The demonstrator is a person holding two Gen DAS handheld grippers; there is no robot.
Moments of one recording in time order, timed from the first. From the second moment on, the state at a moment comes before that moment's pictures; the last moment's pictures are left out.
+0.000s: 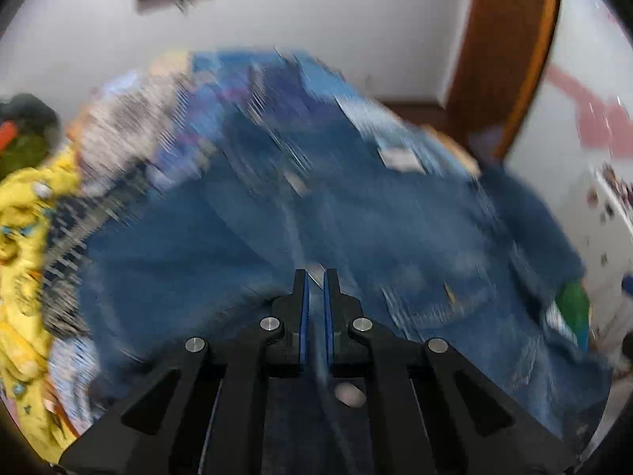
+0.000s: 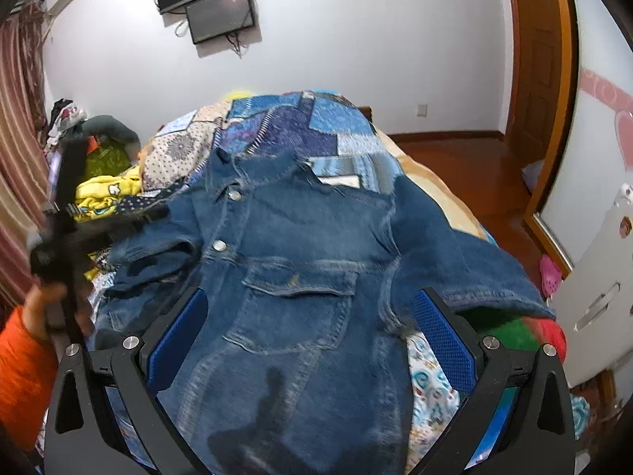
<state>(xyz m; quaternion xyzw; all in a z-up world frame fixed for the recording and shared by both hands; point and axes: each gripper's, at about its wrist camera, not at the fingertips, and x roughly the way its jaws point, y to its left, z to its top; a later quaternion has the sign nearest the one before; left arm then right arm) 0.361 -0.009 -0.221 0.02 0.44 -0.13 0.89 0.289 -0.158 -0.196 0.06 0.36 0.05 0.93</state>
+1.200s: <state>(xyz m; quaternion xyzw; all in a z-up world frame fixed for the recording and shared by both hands) 0.379 0.205 -0.295 -0.45 0.46 -0.01 0.77 0.307 -0.229 -0.209 0.07 0.37 -0.07 0.92</state>
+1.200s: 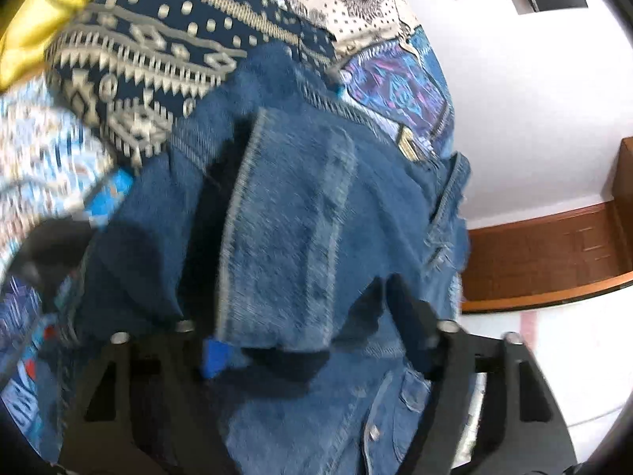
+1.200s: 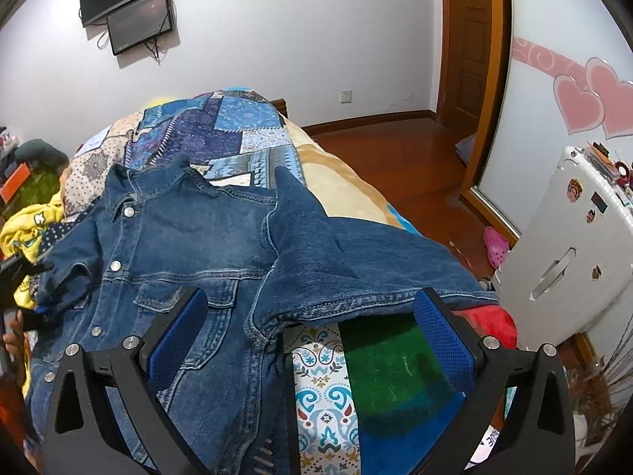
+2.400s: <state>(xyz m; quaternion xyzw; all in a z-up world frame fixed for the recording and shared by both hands) 0.414 -0.143 -0.212 0.01 0.52 -0.26 0.81 0.271 -0.368 -0.237 0.26 0.40 -0.08 0.88</state>
